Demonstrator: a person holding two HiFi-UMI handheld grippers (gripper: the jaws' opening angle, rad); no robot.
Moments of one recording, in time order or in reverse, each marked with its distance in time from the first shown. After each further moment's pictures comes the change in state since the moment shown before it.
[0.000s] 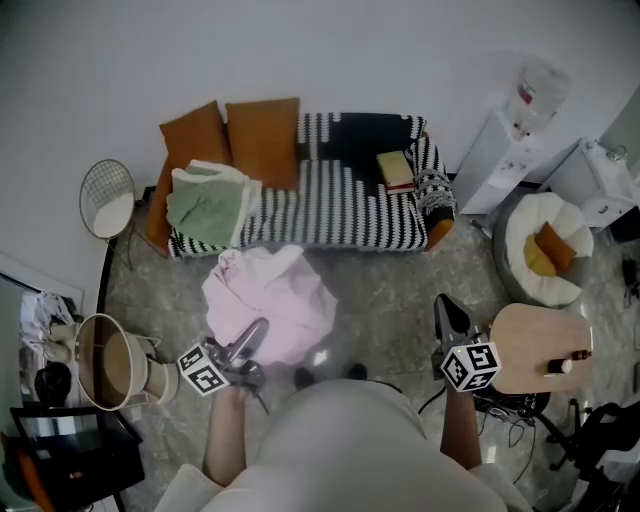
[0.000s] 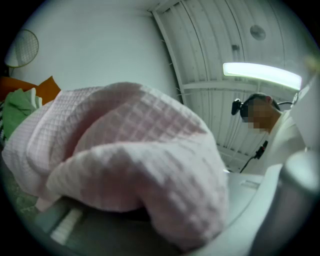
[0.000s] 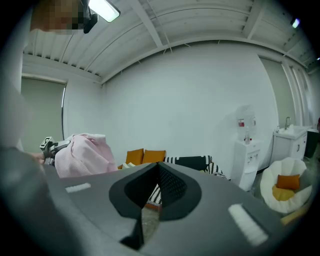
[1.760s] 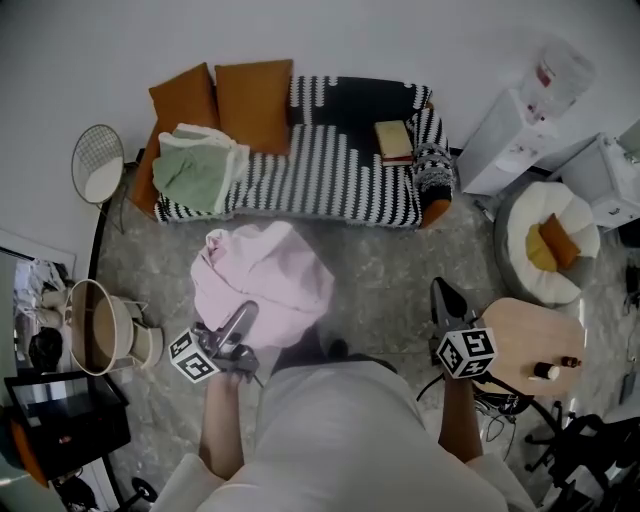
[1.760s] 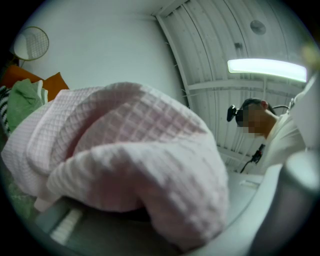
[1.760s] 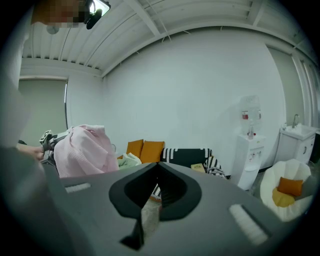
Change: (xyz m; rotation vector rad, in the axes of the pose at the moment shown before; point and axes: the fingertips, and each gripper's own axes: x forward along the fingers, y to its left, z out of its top) left arm 0.092 0.011 -0.062 -0.027 -0.068 0.059; right arm 0.030 -0.120 -0.026 -0.025 0.107 0.065
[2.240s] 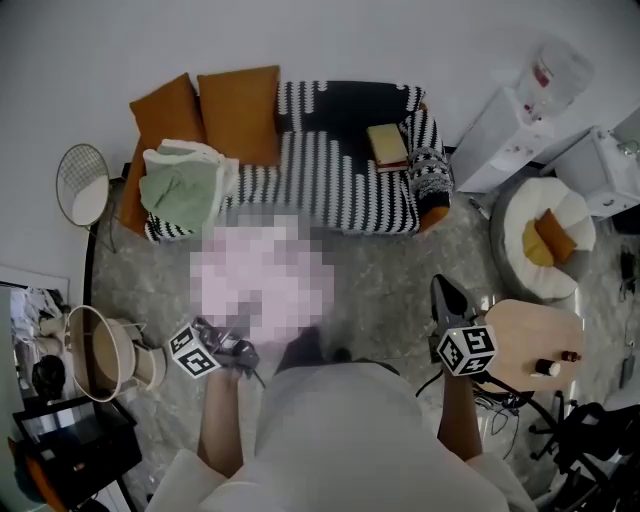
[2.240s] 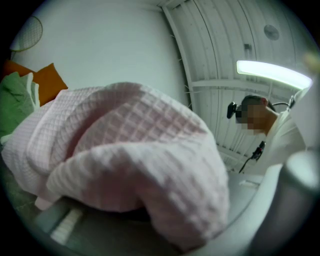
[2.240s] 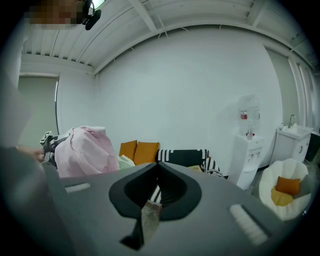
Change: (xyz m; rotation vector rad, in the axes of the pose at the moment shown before) left arm 0.058 0.092 0.058 -0.022 0.067 -0.043; right arm 0.091 -0.012 0.034 0.023 0.009 -0.066
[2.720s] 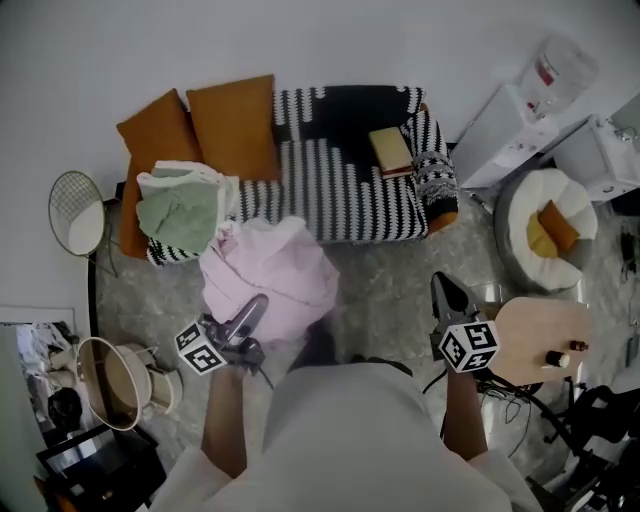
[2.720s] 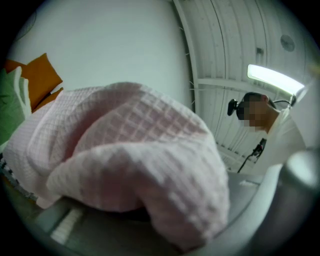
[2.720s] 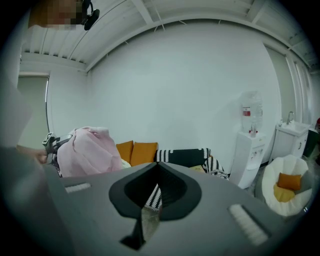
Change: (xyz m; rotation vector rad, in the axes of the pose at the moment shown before) left arm 0.038 0.102 0.082 -0.035 0.085 -0.046; right arm 0.110 0.026 0.034 0.039 0.024 -0.048
